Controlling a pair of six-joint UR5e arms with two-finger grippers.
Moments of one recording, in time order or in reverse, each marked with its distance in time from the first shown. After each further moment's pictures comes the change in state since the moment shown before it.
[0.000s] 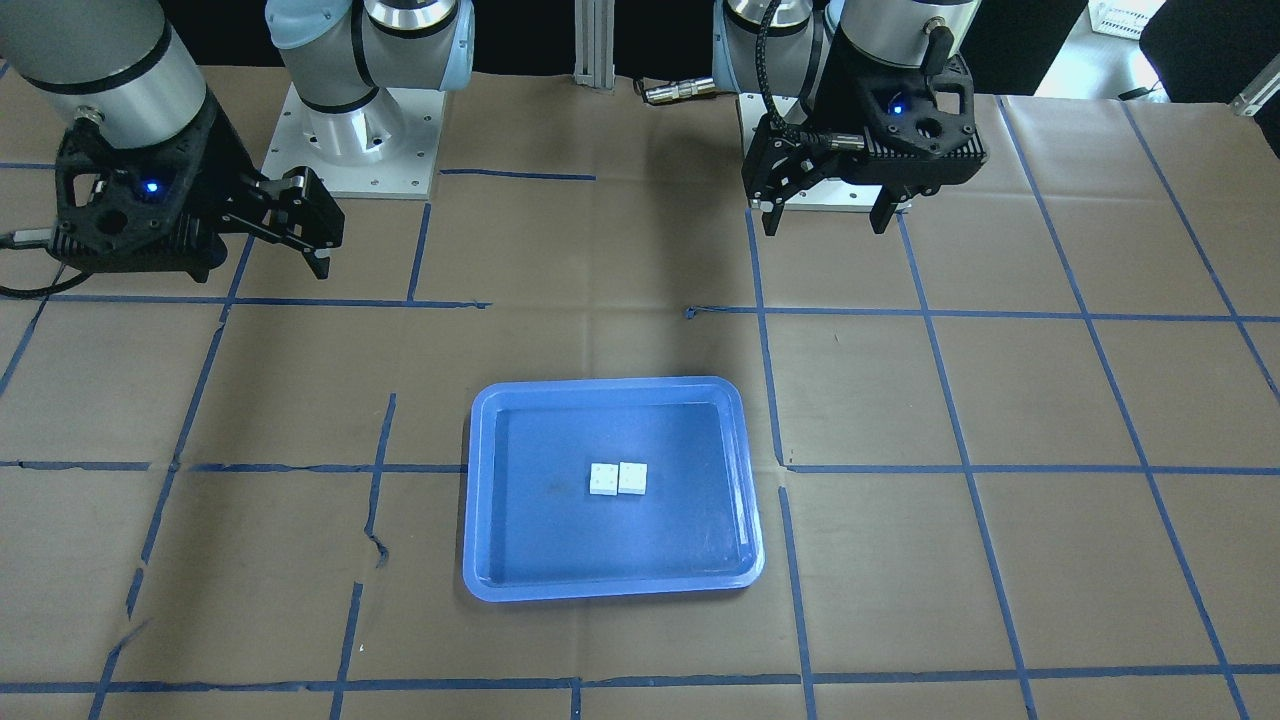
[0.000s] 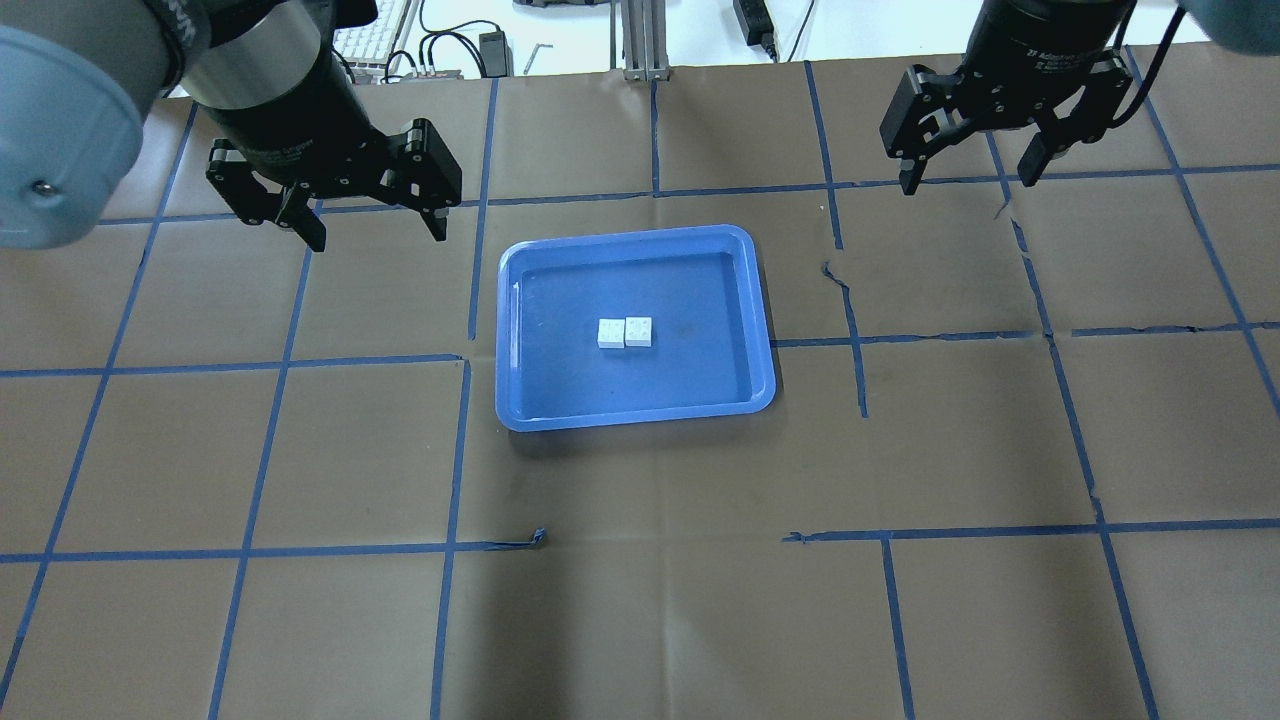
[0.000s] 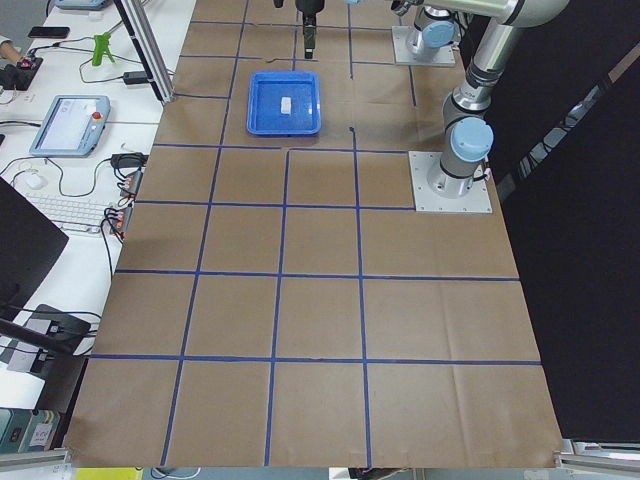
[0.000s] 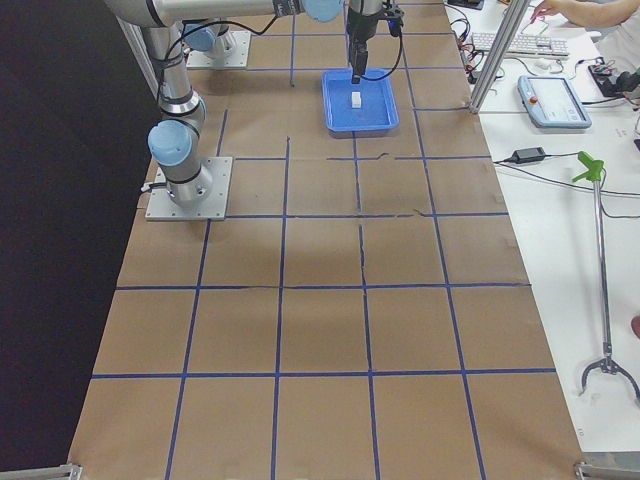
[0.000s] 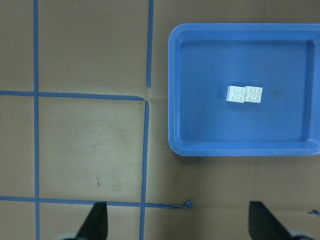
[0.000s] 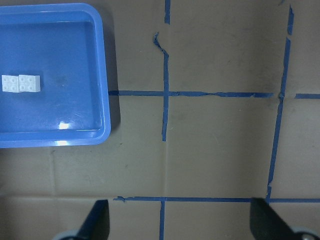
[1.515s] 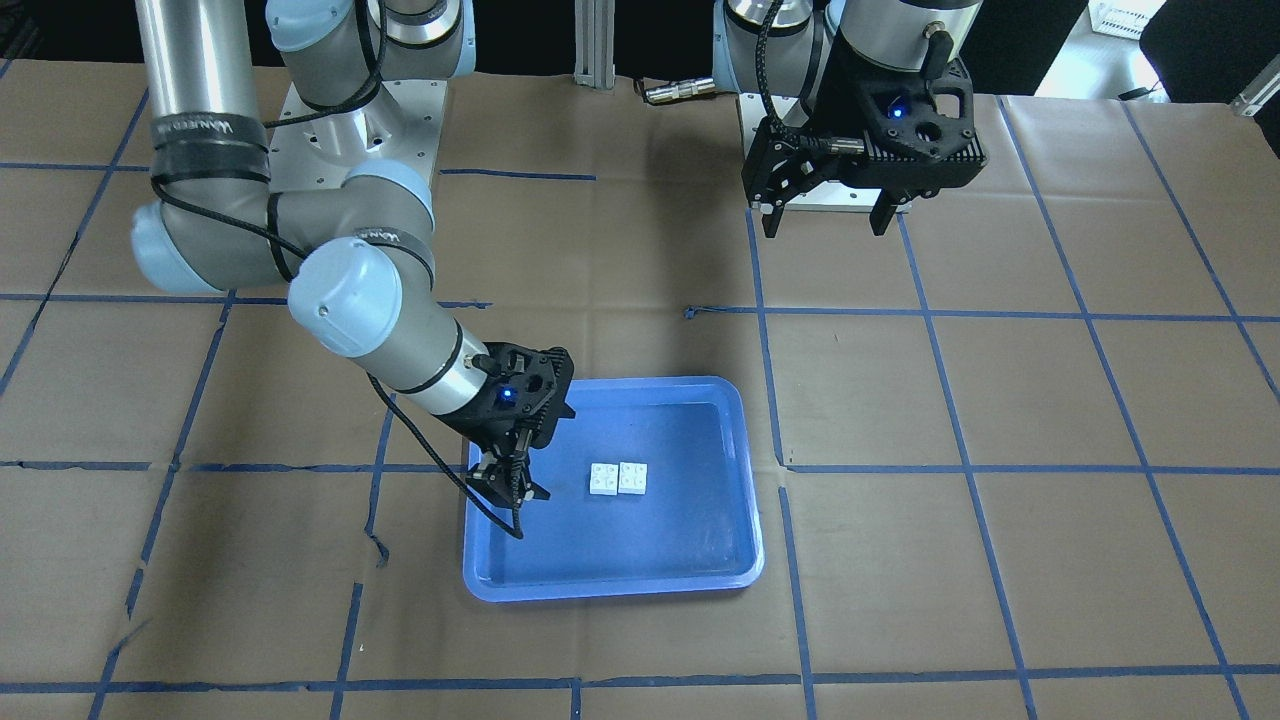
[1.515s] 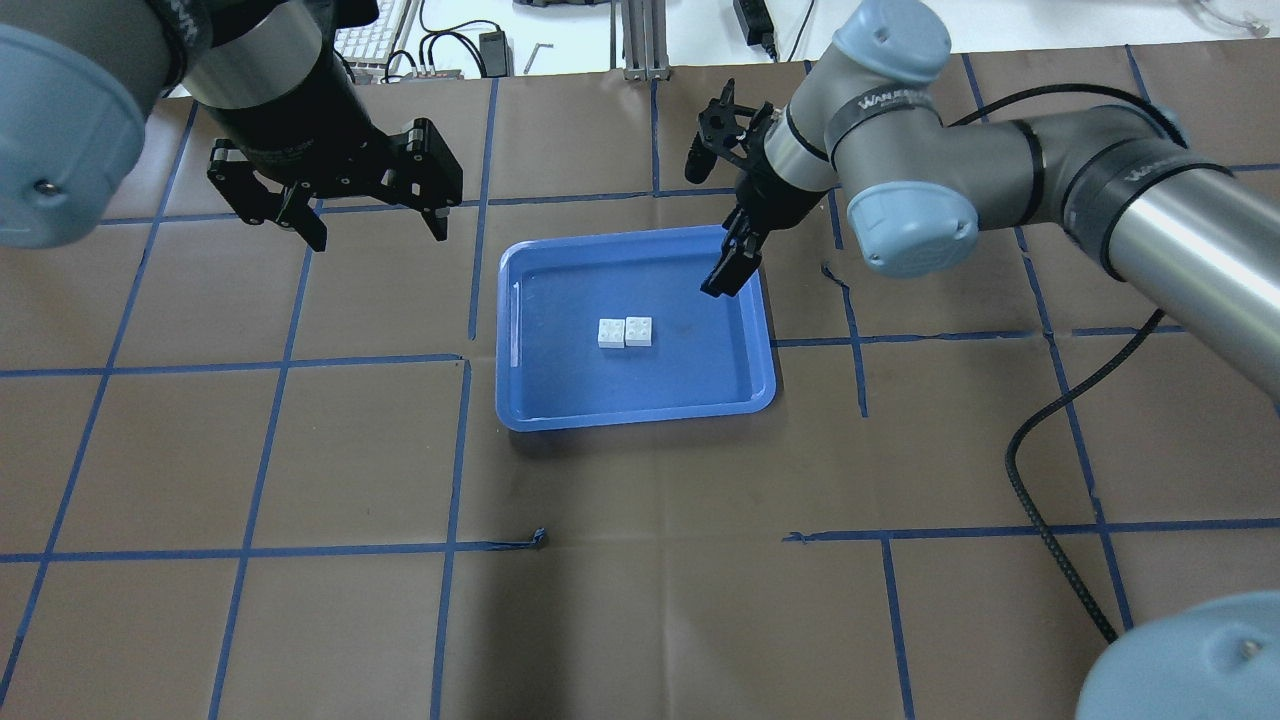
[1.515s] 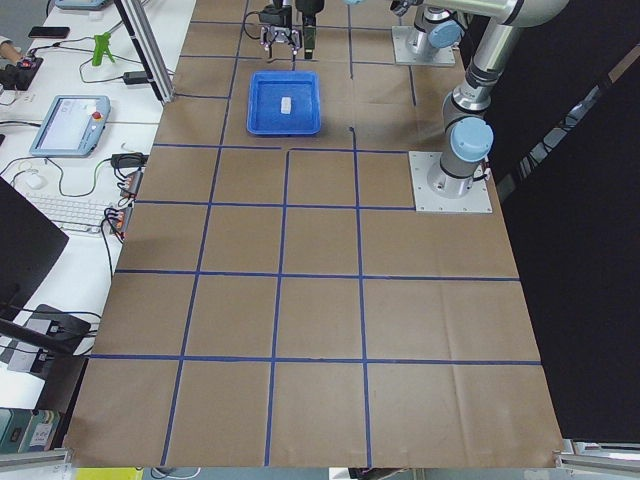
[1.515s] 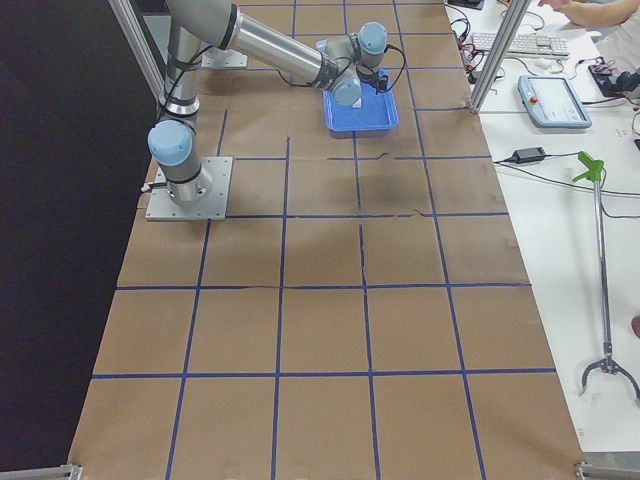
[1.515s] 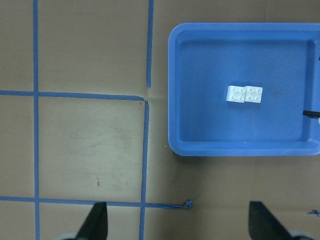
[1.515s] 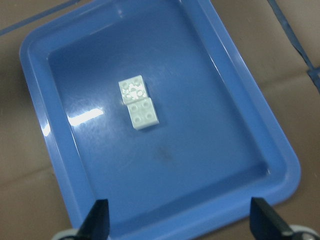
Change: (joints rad) left arm 0.000 -0.002 0.000 0.001 0.000 0.000; right arm 0.113 0.251 0.244 -0.604 0.330 -1.041
